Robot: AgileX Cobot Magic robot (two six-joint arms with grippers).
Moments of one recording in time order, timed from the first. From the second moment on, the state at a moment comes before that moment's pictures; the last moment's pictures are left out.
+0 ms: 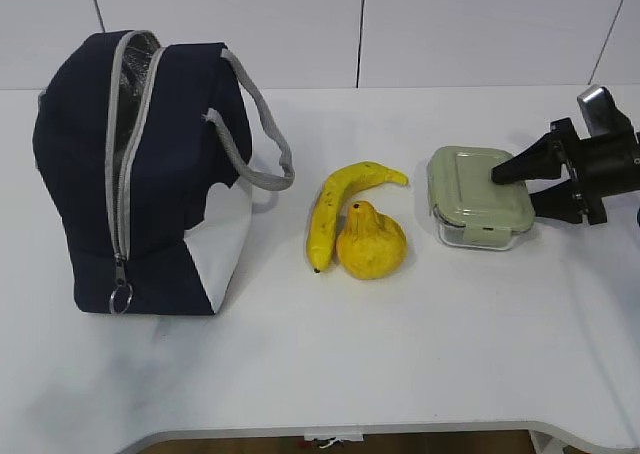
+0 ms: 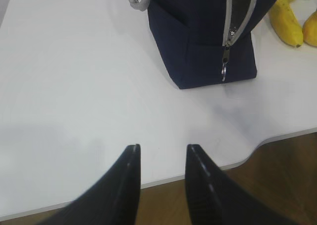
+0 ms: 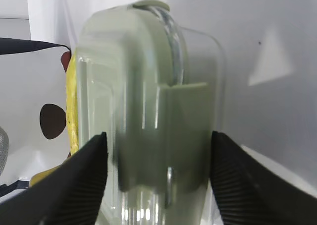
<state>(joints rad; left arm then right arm) -0.03 0.01 -0.53 -0.15 1.11 0.16 -0.32 2.24 -1.46 1.20 1.18 -0.82</state>
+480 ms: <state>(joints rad) -0.03 0.01 -0.53 -0.15 1.11 0.16 -0.32 2.24 -1.46 1.18 1.18 -0.82</state>
